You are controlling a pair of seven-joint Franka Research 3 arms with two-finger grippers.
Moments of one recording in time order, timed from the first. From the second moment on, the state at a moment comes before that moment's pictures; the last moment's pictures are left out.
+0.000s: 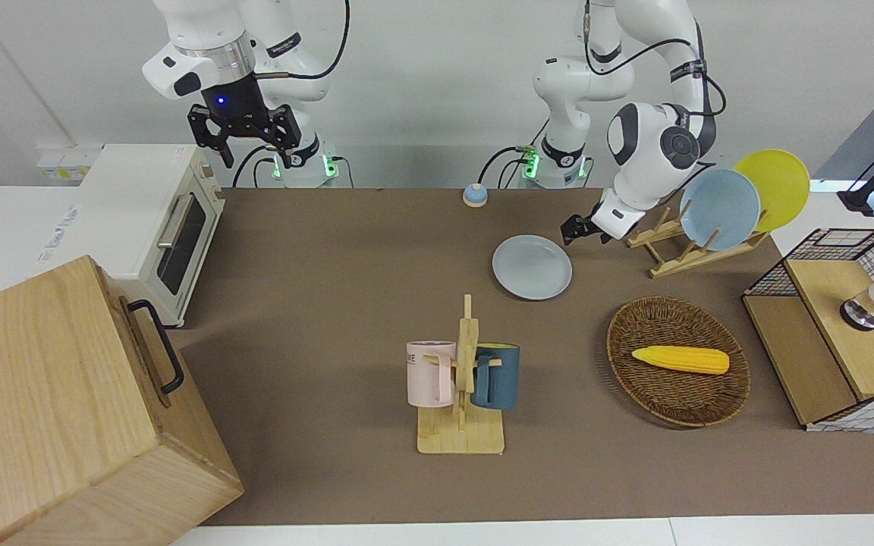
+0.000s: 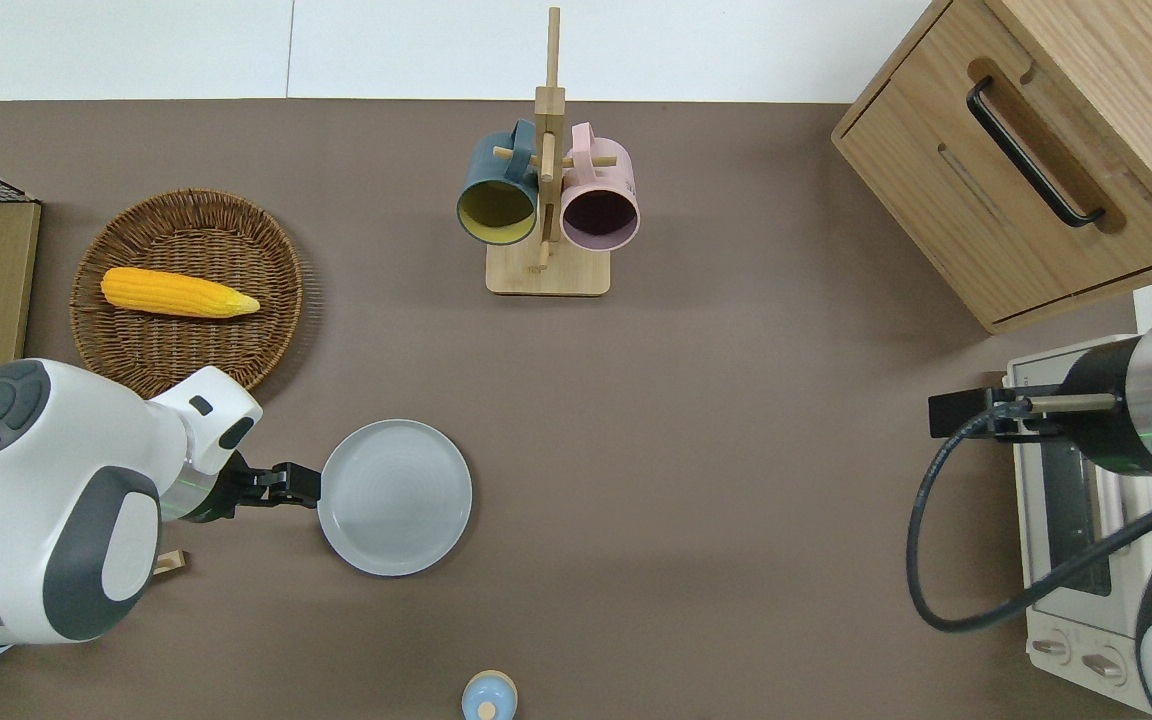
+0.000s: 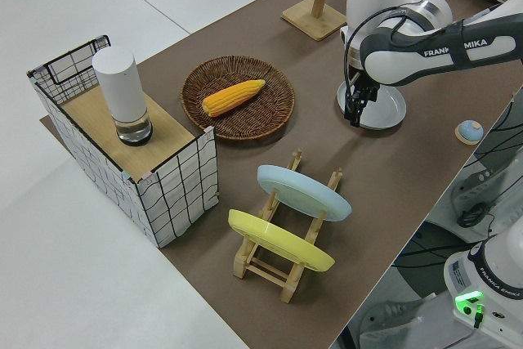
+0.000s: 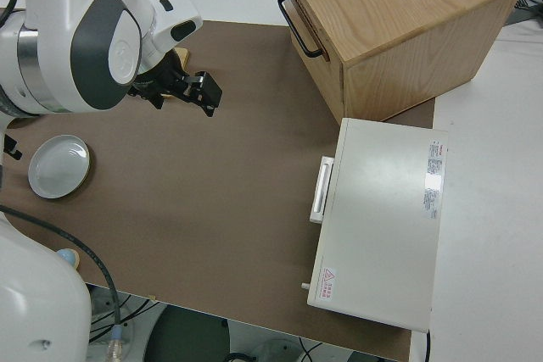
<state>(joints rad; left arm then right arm) -0.04 -0.09 -0.07 -2.37 -0.20 2.08 -0.09 -0.25 -0.12 0.37 -1.63 0.05 1.51 0.17</state>
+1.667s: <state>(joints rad) -0.05 -0.04 -0.09 -2.45 -0.23 2.22 -0.10 -0.25 -0.12 0.37 -1.63 0.05 1.51 0.17</state>
